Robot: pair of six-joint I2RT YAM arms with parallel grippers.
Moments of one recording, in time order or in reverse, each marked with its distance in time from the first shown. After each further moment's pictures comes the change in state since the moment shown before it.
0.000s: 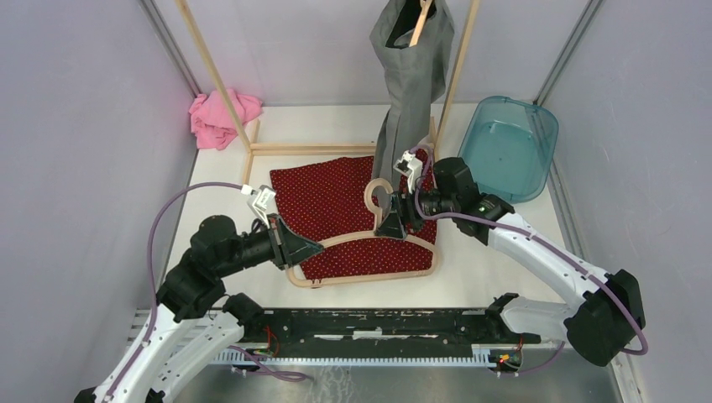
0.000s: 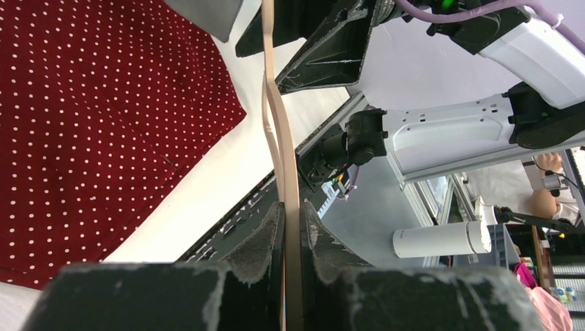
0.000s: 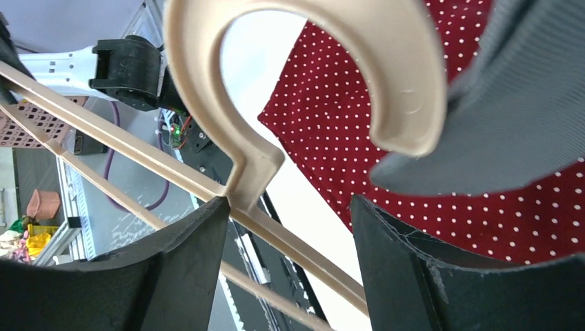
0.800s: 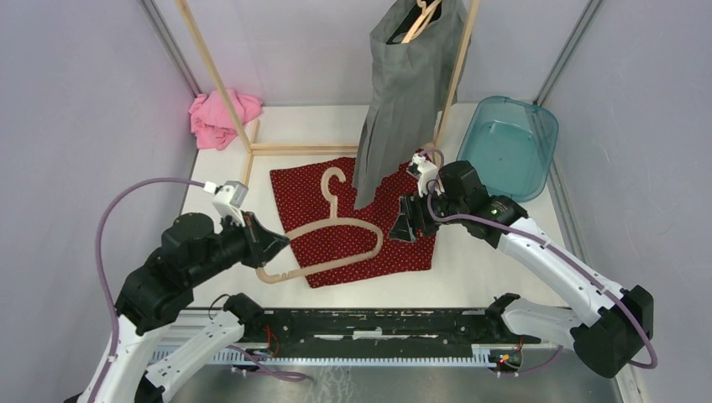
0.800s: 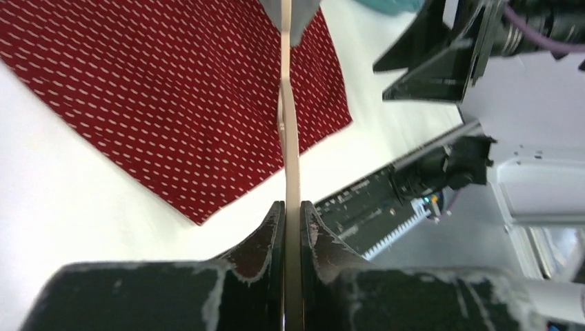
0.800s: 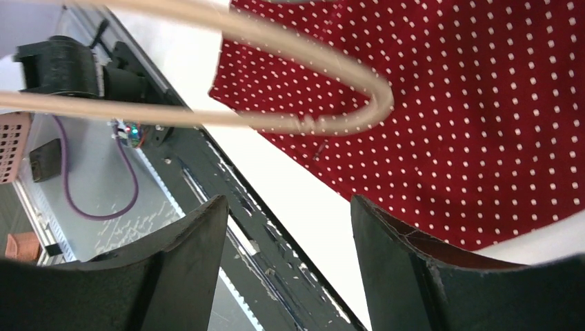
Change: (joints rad) left arm -0.001 0.093 0.385 -0.467 -0.388 0.190; right arm -0.010 -0.075 0.021 -0.246 0.199 0.026
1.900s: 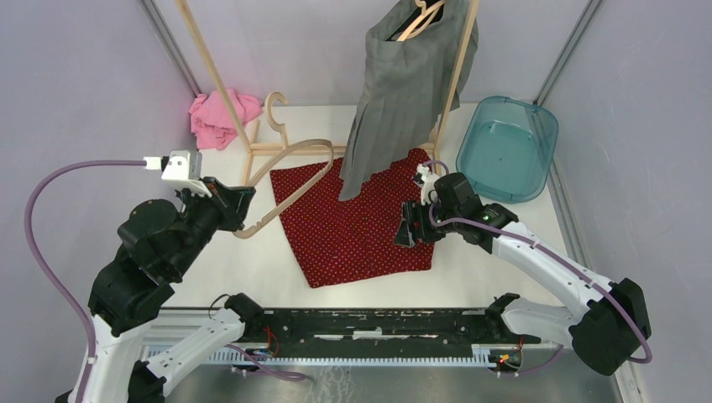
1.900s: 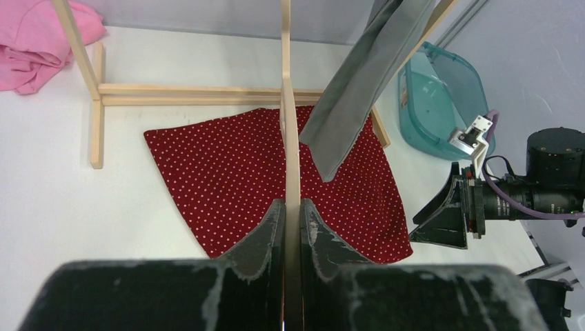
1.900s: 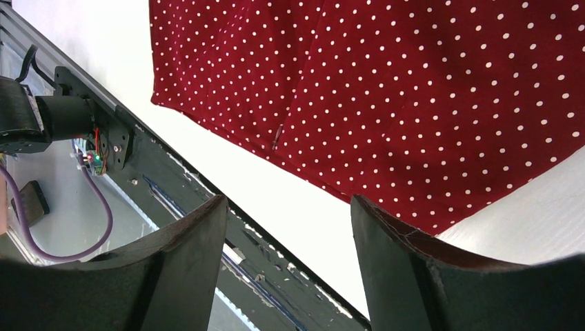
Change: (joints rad) left arm 0.000 0.092 0.203 0.131 -0.340 0.139; right arm 0.000 0.016 -0.114 0.052 0.106 0.114
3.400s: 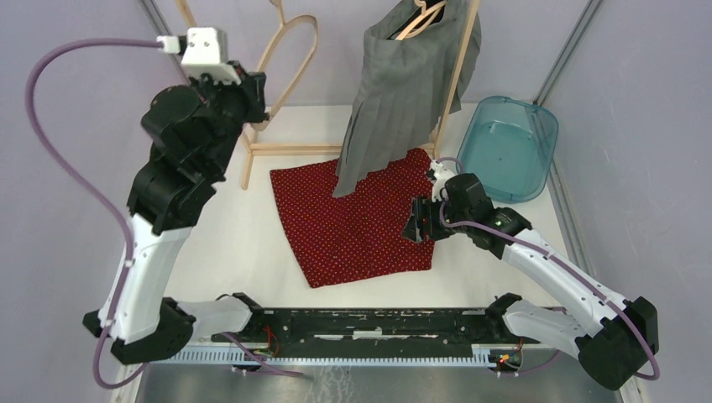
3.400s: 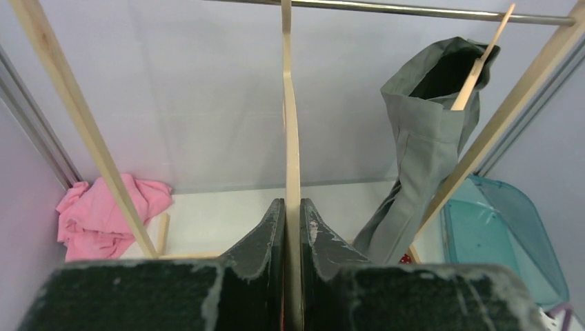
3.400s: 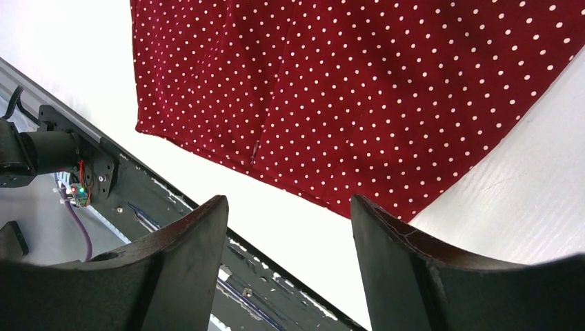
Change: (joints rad) left arm 0.000 0.603 0.576 0.316 -0.170 0.316; right arm -0.026 -0.092 0.000 -0.031 0.105 0.005
